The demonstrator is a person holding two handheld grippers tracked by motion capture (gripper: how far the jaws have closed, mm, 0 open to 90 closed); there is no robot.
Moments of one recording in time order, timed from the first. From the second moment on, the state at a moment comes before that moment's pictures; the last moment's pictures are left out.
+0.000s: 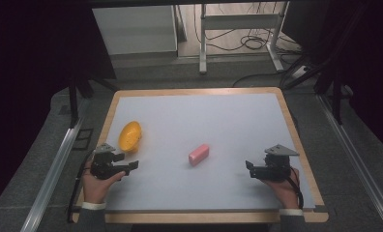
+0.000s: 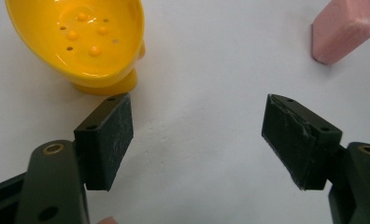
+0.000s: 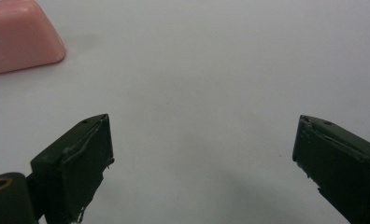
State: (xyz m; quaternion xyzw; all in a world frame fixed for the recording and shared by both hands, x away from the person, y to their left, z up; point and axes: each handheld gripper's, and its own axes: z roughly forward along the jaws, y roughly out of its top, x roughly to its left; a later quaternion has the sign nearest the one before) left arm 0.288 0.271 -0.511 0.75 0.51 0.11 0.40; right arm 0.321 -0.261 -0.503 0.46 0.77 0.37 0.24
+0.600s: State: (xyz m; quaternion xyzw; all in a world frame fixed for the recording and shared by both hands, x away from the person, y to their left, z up) left arm 0.285 0.272 -0.510 0.75 0.52 0.12 0.40; right arm 0.324 -0.279 -0.502 0.49 0.75 0.37 0.24
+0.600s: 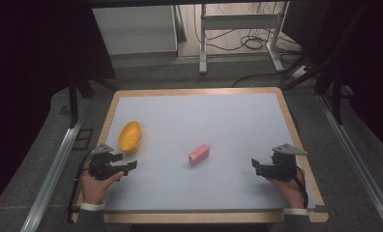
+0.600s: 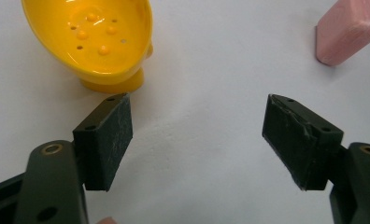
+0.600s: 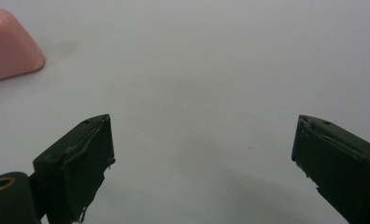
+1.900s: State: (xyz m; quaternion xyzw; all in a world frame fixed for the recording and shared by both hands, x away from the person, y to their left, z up) left arm 0.285 0.236 -0.468 0.78 0.47 0.14 0.40; right arm 0.319 -0.288 -0.498 0.51 0.74 0.37 0.23
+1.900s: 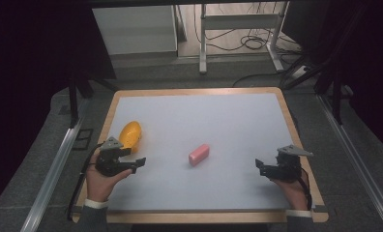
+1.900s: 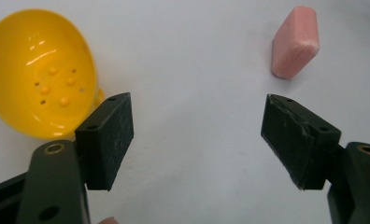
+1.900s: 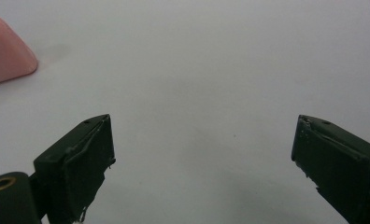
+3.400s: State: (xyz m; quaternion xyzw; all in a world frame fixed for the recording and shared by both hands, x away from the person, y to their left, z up) left arm 0.312 0.170 -0.452 0.81 0.42 0.13 0.37; right arm 0.316 -0.283 -0.495 0.49 0.75 0.37 0.24
